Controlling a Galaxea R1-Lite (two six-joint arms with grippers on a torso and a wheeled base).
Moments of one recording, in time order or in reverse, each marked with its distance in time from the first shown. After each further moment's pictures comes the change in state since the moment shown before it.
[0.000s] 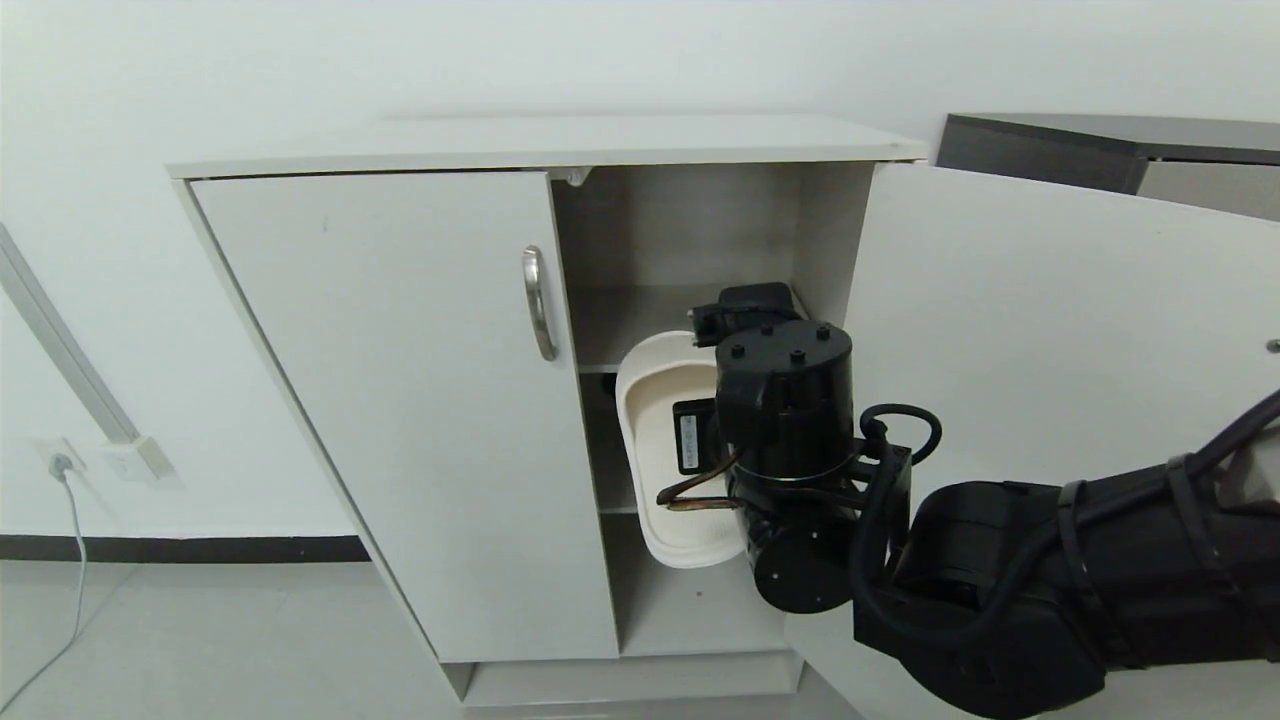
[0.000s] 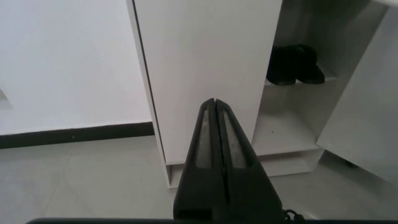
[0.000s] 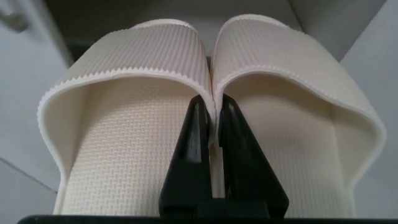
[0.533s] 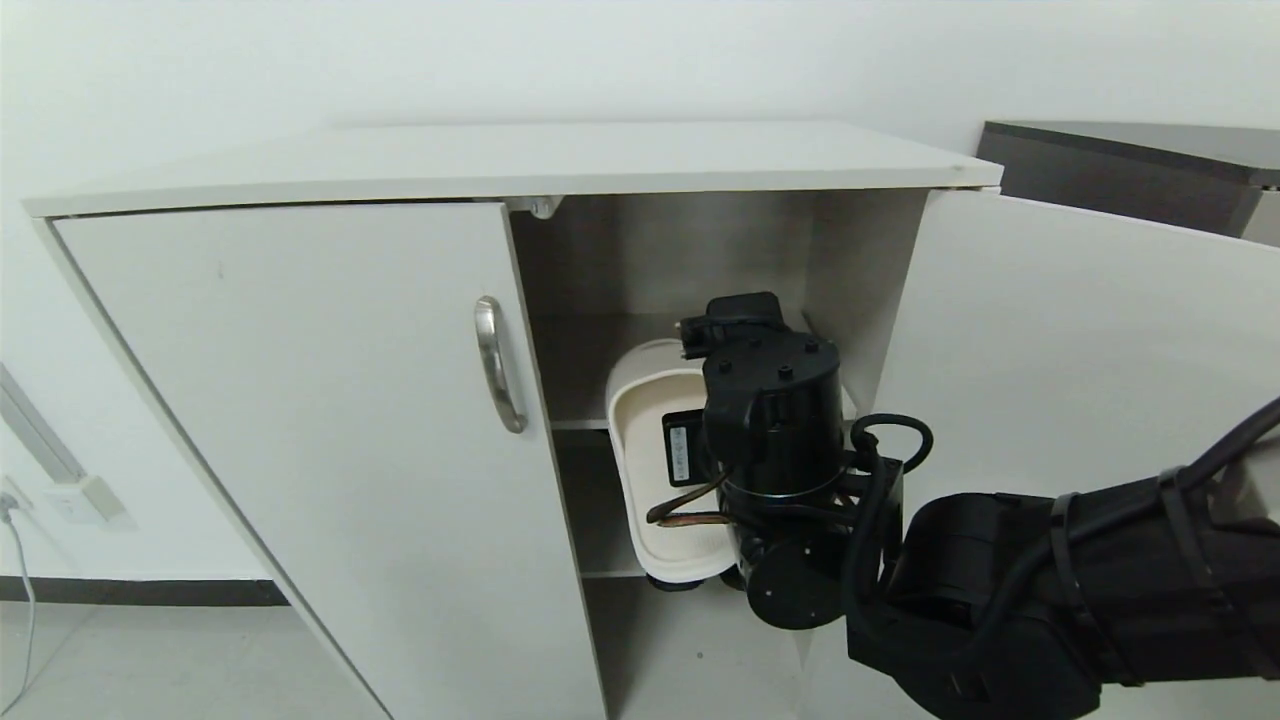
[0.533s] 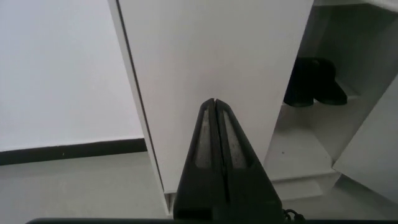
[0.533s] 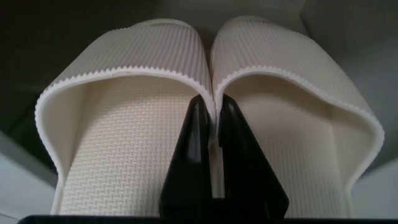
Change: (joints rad) left arm 0.000 0.000 0.000 -0.001 0.000 0.000; right arm 0.001 0.007 0.008 -0.002 0.007 0.001
